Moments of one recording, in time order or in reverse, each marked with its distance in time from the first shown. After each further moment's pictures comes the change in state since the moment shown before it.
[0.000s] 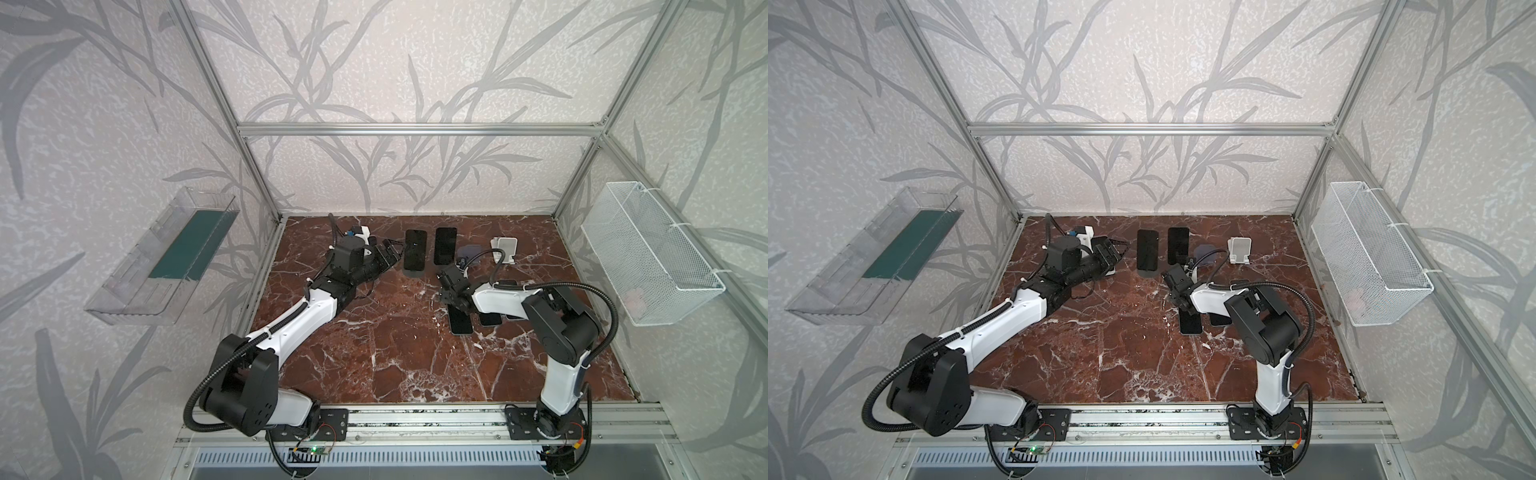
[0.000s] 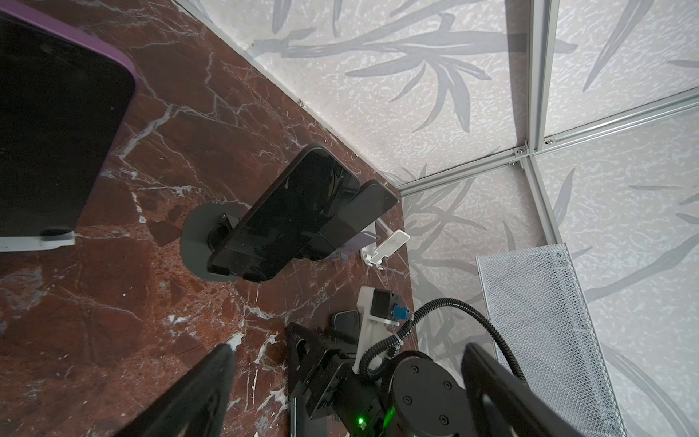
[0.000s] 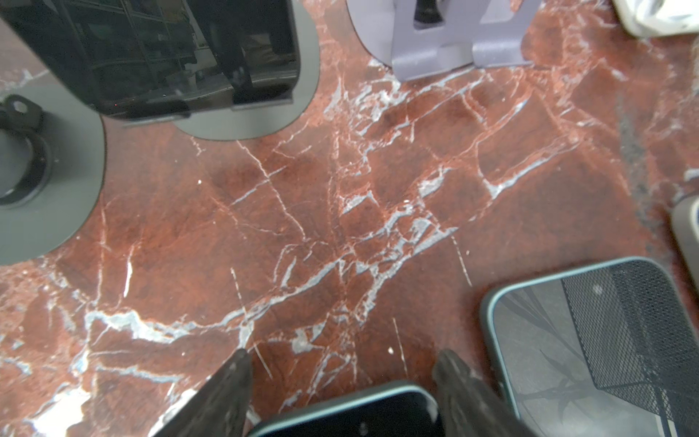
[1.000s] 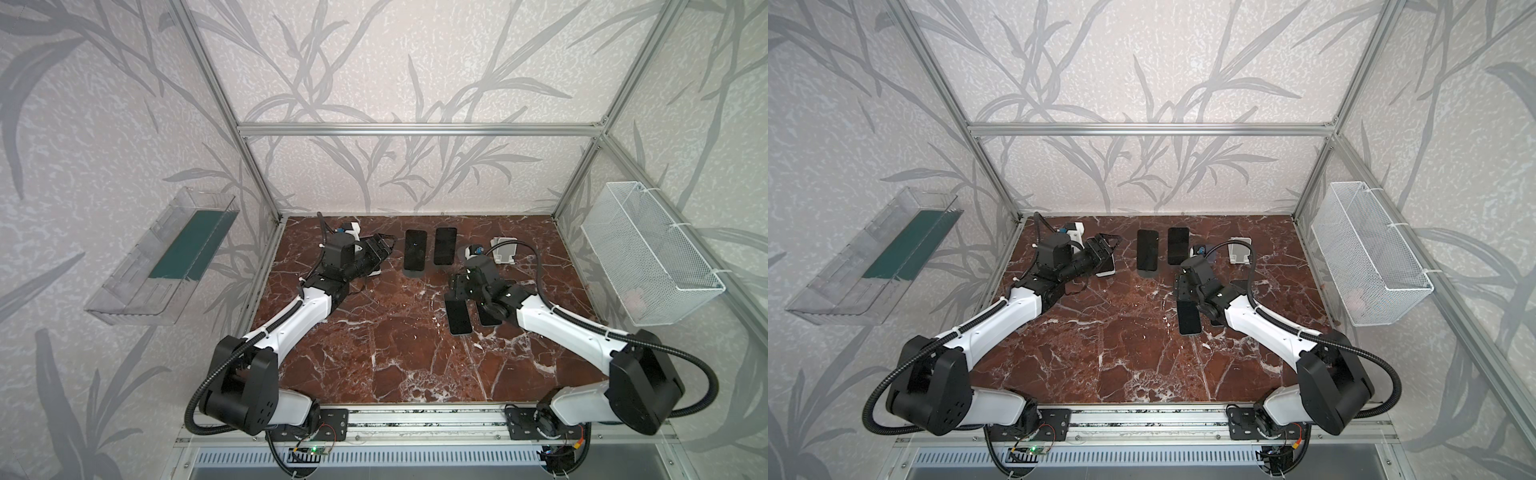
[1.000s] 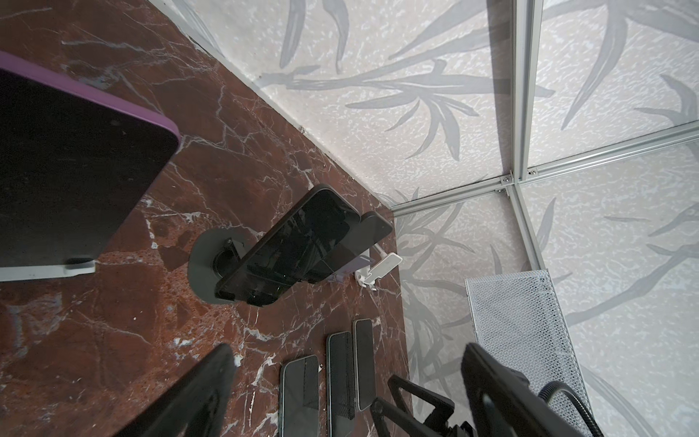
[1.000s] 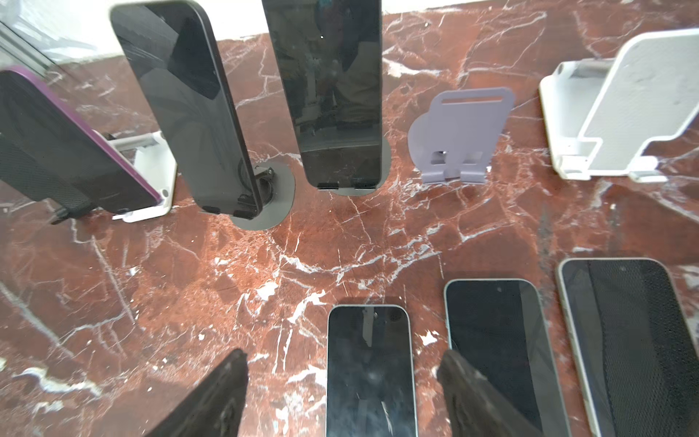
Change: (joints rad) left arm 0.072 -0.003 0.000 0.035 0.034 -0.034; right arm -0.006 -0.532 -0.142 -0.080 -0.158 -0.188
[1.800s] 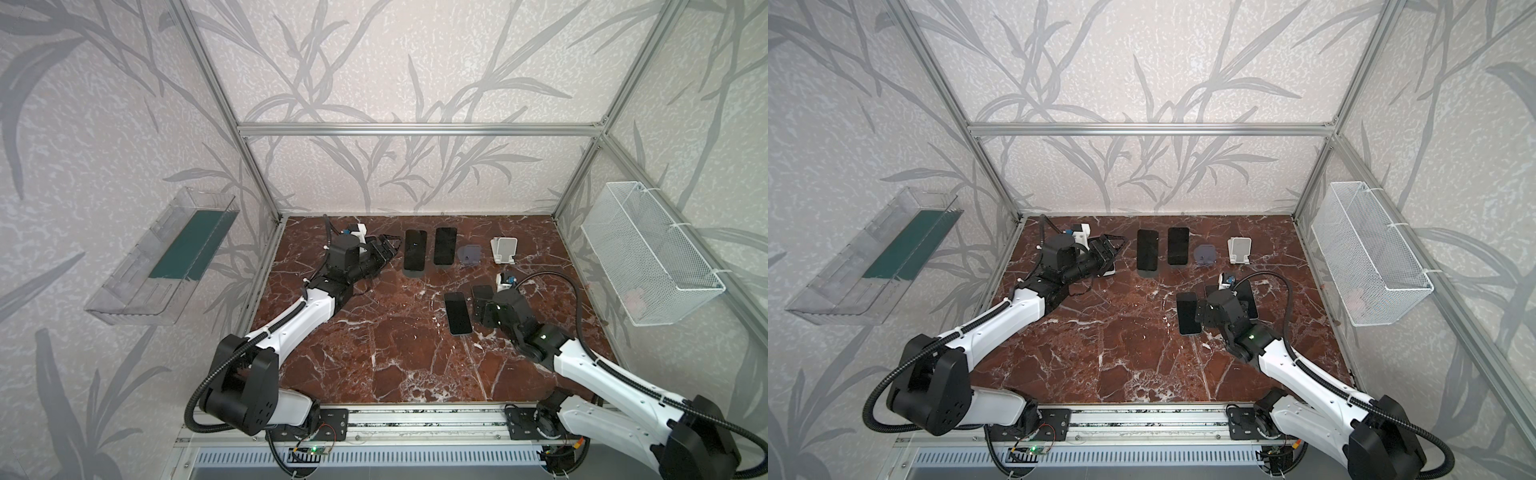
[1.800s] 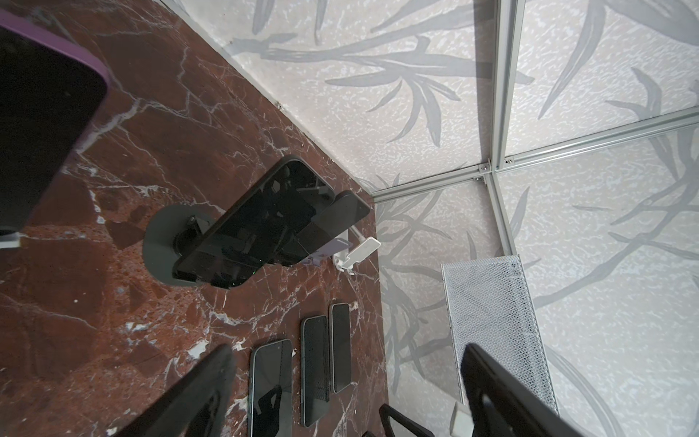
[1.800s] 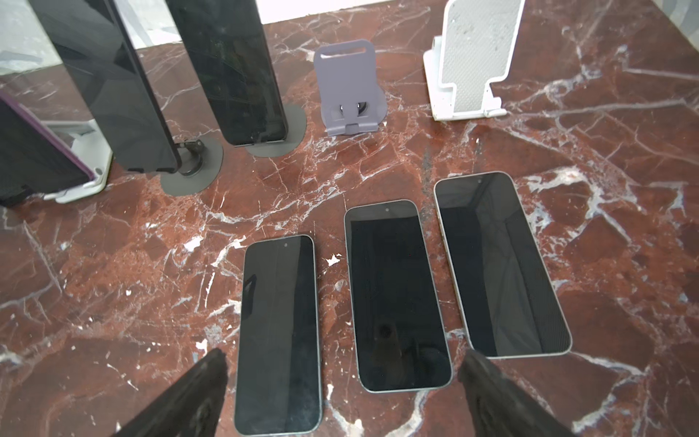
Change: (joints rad) left arm -0.055 0.009 -0.008 0.041 0.038 -0.065; right arm 0.000 -0.407 -0.370 -0.011 0.125 0.003
